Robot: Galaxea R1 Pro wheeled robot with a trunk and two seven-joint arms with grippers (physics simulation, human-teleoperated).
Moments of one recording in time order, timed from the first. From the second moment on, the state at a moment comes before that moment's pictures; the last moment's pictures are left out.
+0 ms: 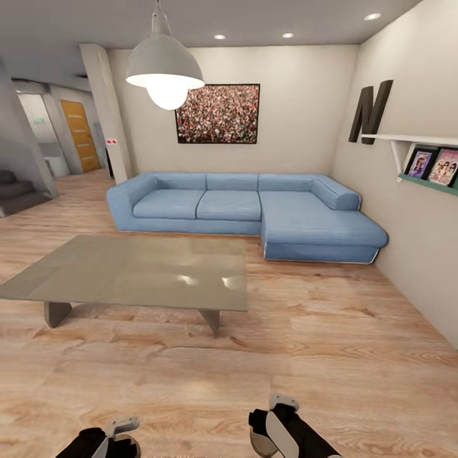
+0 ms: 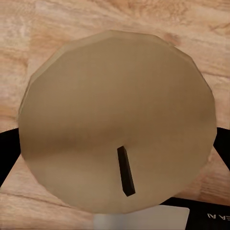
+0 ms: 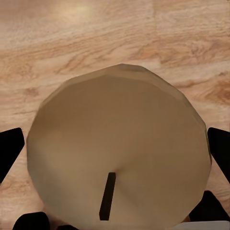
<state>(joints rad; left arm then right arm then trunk) -0.48 0.10 0.29 -0.27 -0.15 0.42 -0.07 -0.48 0.14 0.38 -0.48 -0.65 0.39 -0.40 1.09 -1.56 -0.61</state>
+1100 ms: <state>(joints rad) -0.48 0.10 0.30 -0.24 -0.15 0.34 0.03 -0.48 0.14 0.38 -0.48 -0.65 0.38 -0.39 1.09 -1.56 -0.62</state>
